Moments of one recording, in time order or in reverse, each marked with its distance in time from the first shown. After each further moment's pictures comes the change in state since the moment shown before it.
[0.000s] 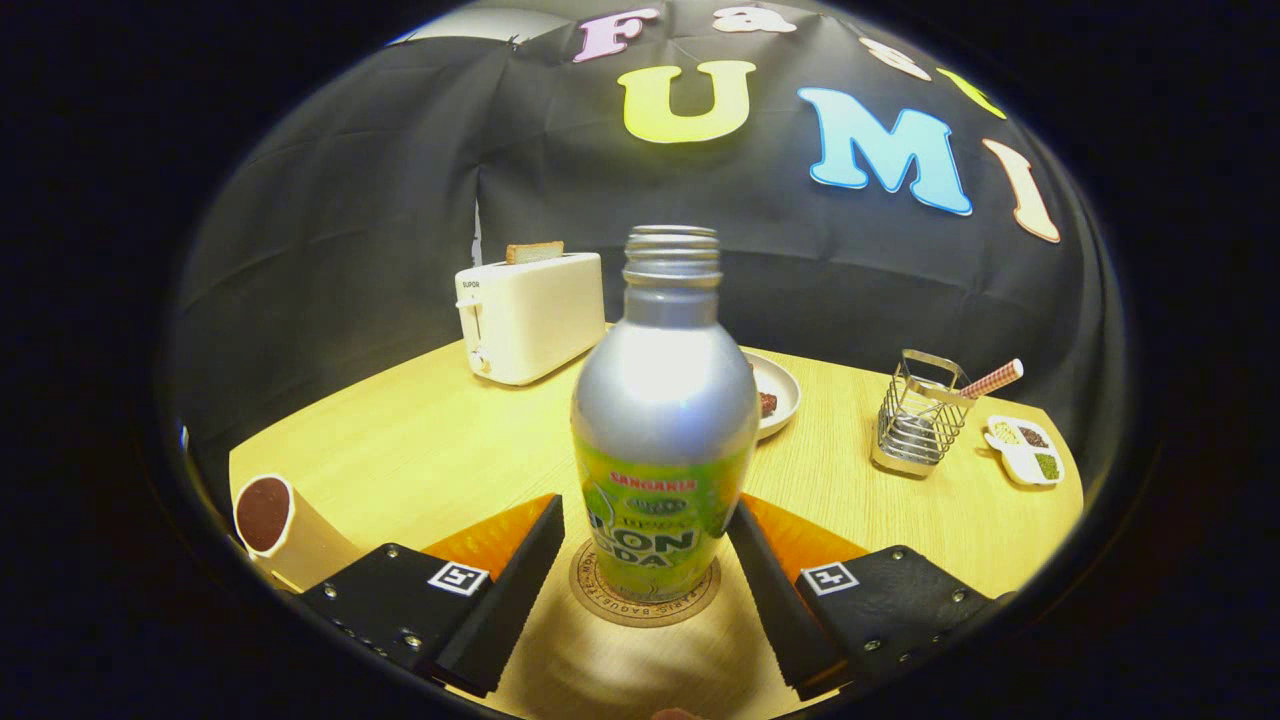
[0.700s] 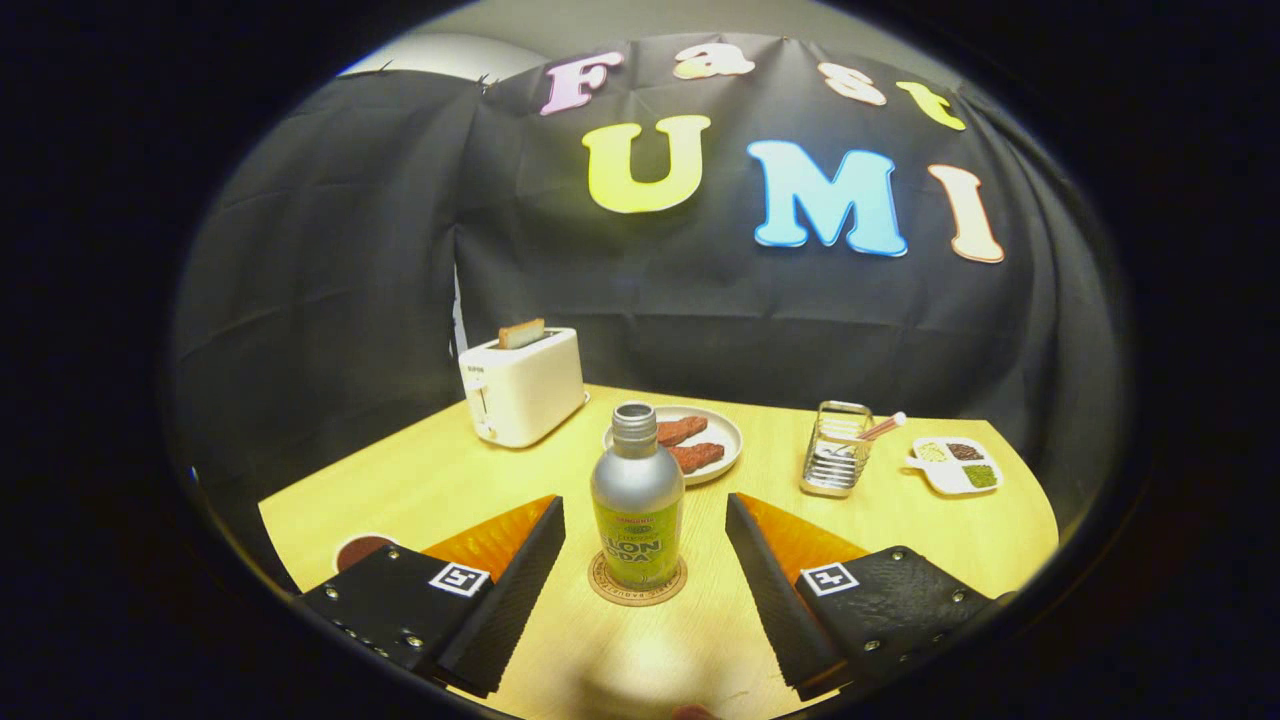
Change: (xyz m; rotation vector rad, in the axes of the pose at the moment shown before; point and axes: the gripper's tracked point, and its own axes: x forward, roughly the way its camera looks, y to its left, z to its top) arm -0.113 -0.008 0.070 0.059 -0.144 -0.117
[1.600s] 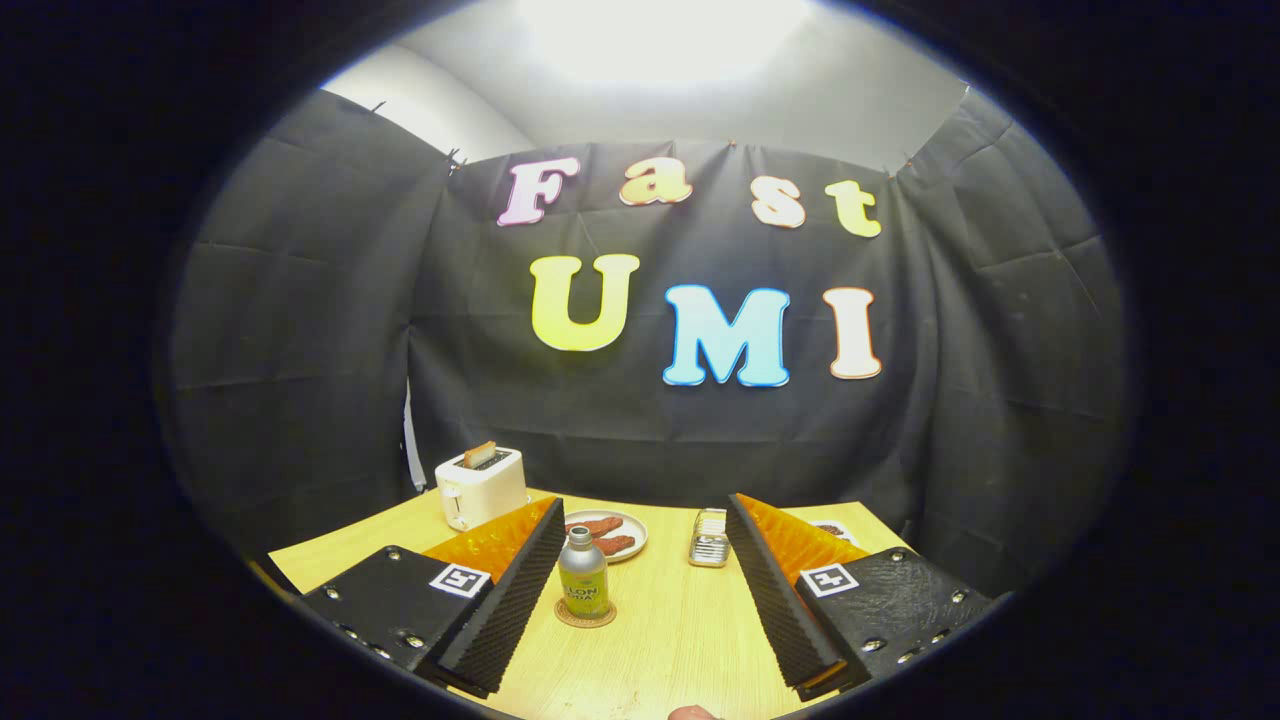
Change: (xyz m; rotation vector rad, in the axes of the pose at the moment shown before) arm -0.184 -0.022 0.126 -0.022 -0.280 -0.248
